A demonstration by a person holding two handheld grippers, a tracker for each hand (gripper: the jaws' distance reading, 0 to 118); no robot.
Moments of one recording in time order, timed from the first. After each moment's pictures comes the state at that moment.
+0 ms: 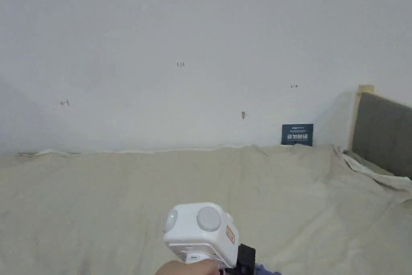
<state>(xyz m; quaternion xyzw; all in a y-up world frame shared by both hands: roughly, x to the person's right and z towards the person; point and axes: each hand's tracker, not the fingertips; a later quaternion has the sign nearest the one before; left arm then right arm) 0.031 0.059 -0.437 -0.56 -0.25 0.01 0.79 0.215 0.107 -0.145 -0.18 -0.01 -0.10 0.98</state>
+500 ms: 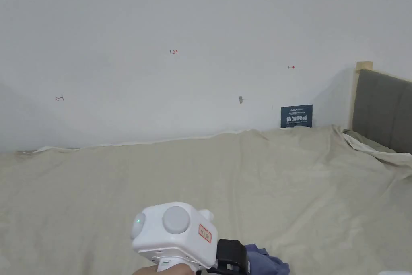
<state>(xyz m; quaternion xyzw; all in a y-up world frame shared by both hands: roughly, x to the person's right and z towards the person) -0.024 0.096 -0.402 -0.53 -0.29 0.03 0.80 0.212 0.096 -0.159 -0.20 0.01 -0.12 0.97</state>
